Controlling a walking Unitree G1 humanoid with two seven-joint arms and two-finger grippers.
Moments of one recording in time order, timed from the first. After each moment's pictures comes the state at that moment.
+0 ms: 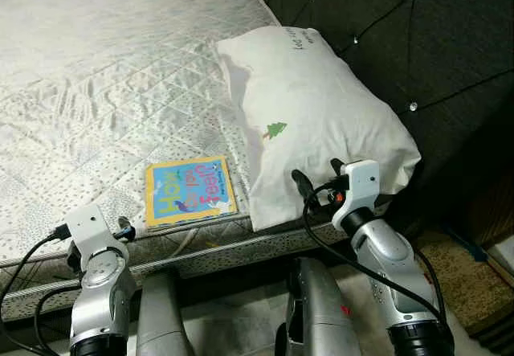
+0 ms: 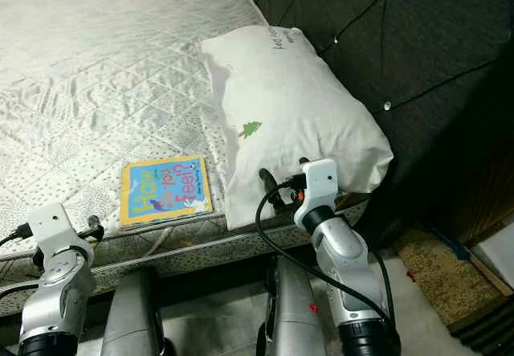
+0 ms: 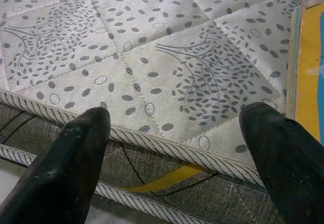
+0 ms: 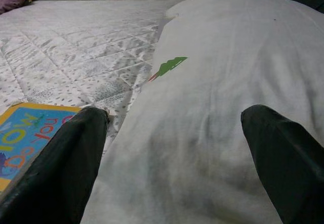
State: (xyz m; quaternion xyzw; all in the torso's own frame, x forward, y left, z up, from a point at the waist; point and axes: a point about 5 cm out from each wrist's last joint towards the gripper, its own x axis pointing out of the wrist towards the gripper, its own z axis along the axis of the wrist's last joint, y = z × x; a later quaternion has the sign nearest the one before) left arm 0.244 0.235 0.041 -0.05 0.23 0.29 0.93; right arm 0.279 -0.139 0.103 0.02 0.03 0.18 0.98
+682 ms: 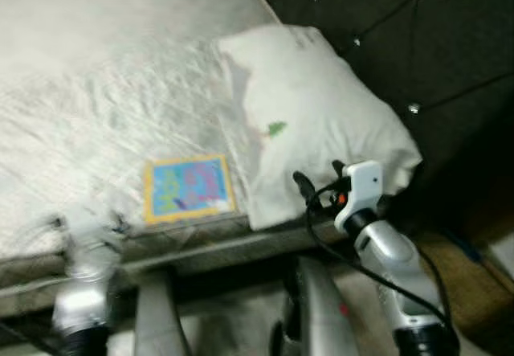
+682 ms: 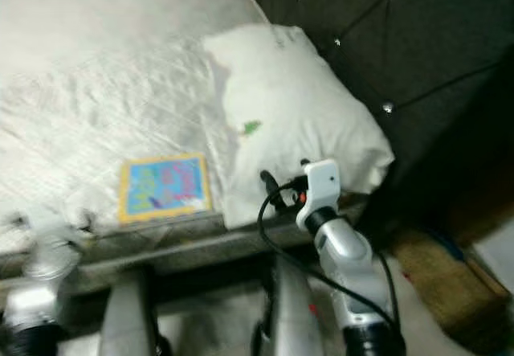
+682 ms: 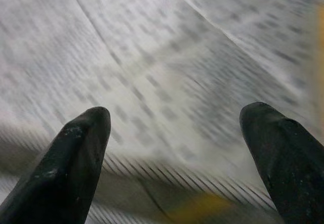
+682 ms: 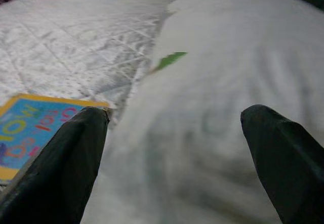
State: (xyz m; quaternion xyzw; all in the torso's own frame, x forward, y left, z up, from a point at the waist) left arm 0.254 0.266 0.049 0.03 0.22 0.28 0.93; right arm 0.274 -0.146 0.108 0.02 0.03 0.19 0.98
